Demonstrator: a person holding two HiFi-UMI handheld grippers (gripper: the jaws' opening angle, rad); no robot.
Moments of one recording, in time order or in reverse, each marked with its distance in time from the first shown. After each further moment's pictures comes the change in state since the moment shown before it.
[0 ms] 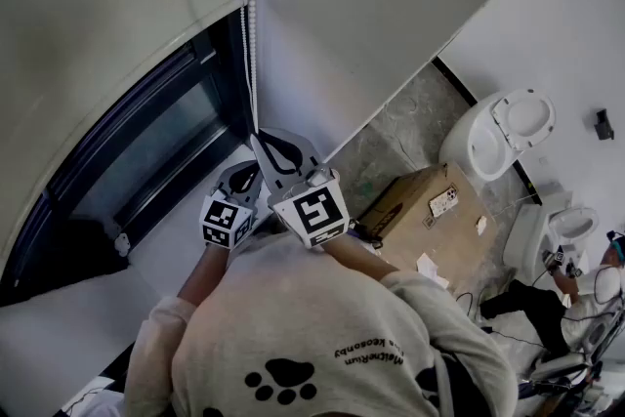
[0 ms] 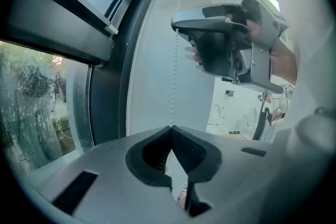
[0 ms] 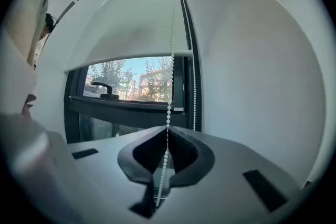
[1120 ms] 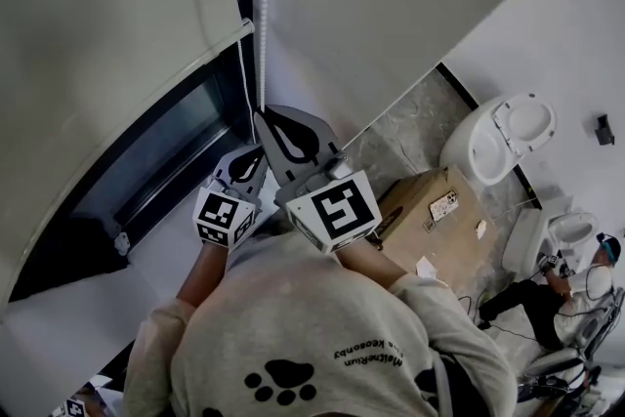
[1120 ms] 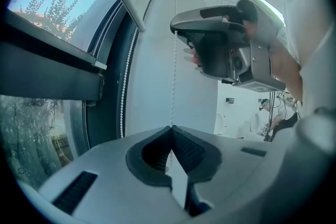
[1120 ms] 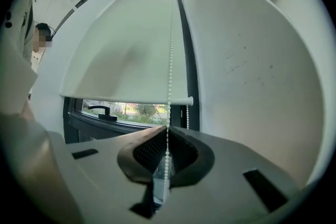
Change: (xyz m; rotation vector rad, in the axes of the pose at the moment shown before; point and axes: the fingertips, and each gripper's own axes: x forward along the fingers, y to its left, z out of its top) left arm -0.008 -0.006 0.091 0.053 -0.108 0.002; right arm -0.007 -0.010 0.088 0.006 -0.058 0.003
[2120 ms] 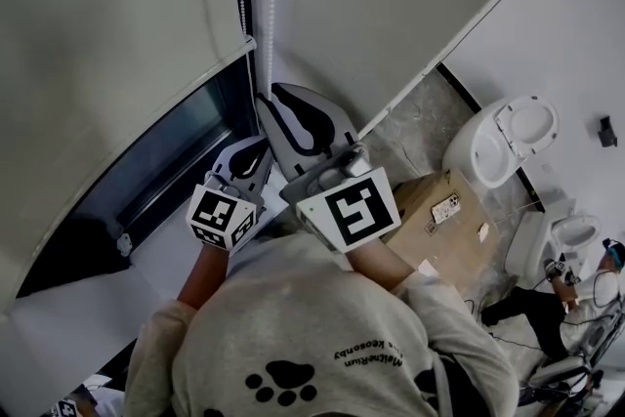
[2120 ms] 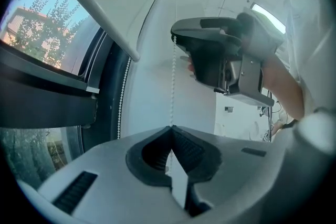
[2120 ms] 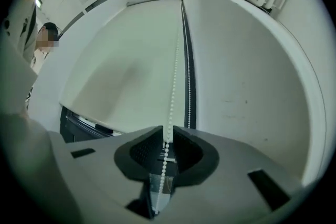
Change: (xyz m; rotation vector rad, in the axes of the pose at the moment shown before) left arm -0.004 -0.009 0.056 -0.009 -0.092 -0.019; right arm -0.007 -0.007 0.056 -0.064 -0.133 -0.010
